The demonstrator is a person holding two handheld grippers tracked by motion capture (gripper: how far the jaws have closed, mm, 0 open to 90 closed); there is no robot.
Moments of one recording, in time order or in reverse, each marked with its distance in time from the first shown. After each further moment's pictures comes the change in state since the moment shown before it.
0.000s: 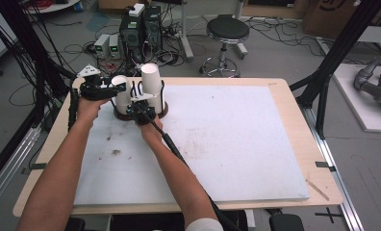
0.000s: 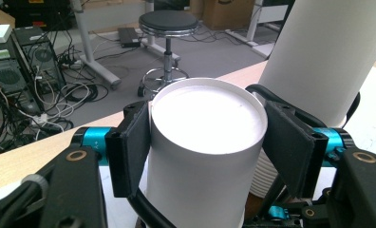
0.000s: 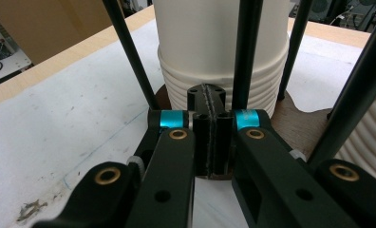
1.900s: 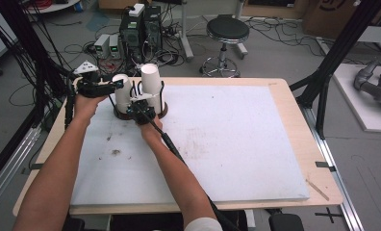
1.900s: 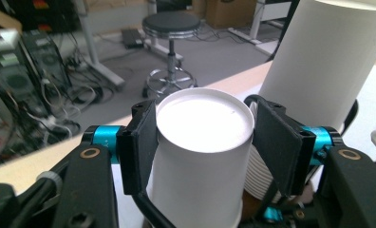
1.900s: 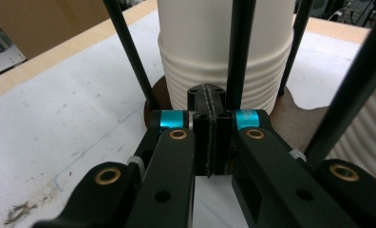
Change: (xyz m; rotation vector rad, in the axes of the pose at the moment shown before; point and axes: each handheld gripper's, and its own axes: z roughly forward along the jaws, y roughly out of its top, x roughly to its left) left arm -0.002 0.013 -0.004 -0.001 0.027 0.042; right arm -0.001 -0.001 0.005 0.020 -0.014 -0.002
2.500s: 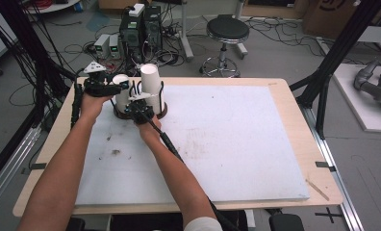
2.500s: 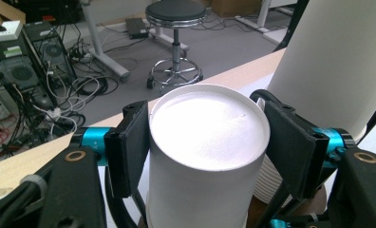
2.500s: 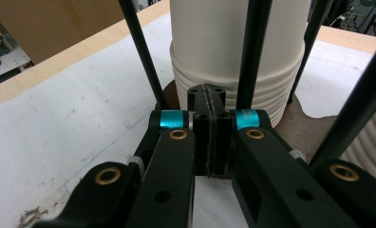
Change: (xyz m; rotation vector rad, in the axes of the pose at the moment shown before) left arm -0.003 0.000 0.014 0.057 0.006 -0.010; right arm 0.004 0.005 -0.001 -0.010 0.008 -0.008
